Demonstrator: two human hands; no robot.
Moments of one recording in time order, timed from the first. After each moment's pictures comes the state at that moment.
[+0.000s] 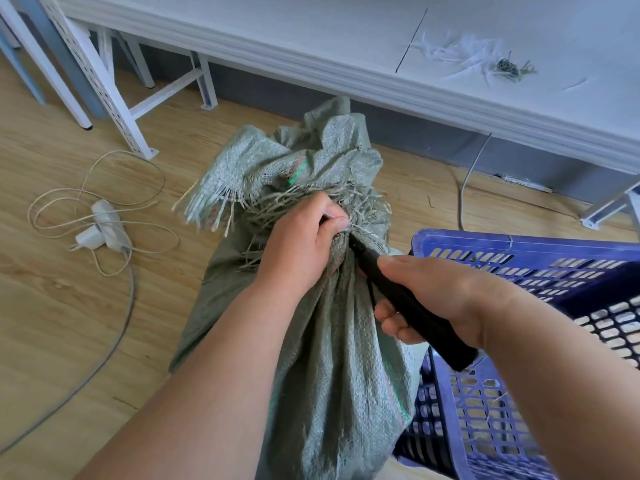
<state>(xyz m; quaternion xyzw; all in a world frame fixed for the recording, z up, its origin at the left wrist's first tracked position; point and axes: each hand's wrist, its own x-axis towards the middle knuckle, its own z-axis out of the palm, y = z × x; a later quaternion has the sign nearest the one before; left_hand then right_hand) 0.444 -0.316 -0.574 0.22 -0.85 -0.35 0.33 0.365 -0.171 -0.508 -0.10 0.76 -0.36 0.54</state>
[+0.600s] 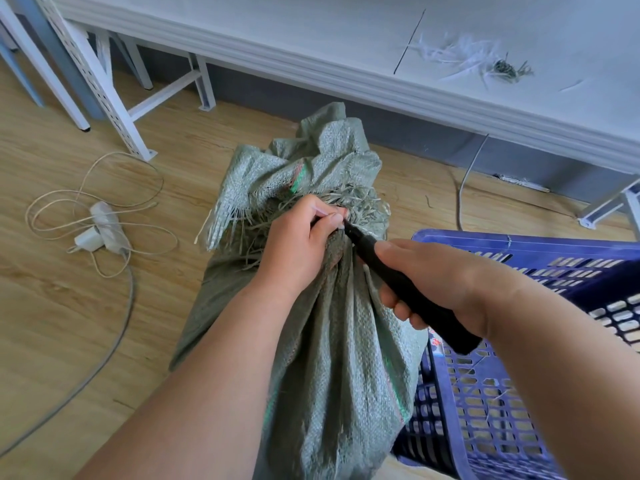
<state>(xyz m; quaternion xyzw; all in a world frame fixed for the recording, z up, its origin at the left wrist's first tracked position) 0.445 -0.318 -0.573 0.27 -0.80 -0.44 0.30 0.365 -0.175 -0.490 -0.18 0.78 -0.34 0.50</state>
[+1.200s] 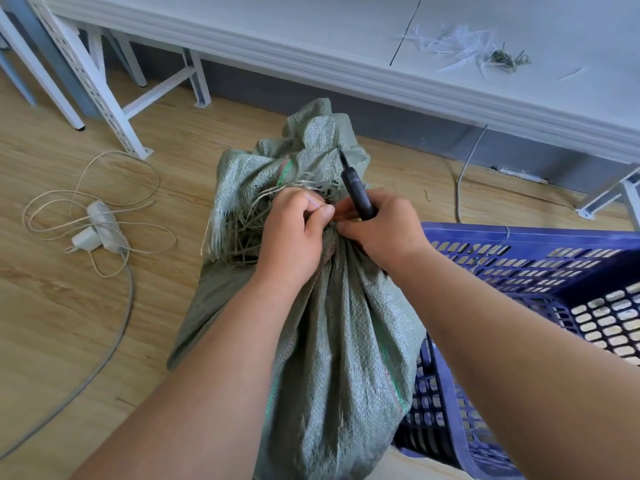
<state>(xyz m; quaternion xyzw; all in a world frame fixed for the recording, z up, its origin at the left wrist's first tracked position) 0.442 -0.322 -0.580 0.28 -0.80 -0.38 0.36 0.350 -0.230 -0.540 -0.30 0.82 -0.45 0.21</state>
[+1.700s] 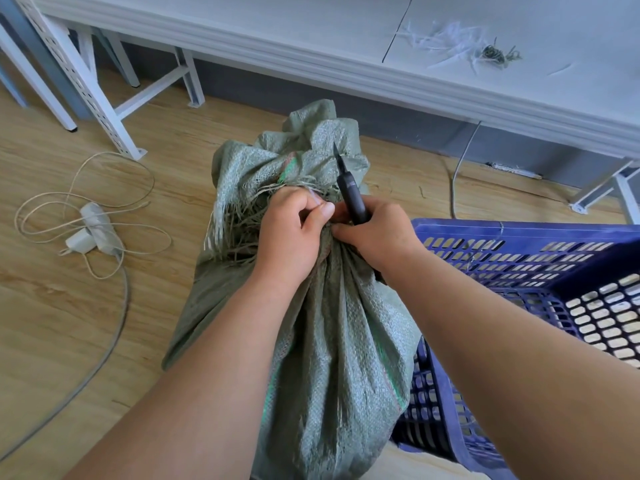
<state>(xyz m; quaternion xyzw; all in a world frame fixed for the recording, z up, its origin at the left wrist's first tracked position) 0.439 -0.318 -0.581 0.28 -0.79 -0.40 0.36 0.350 -0.225 -0.546 -0.28 0.81 -0.46 0.24</state>
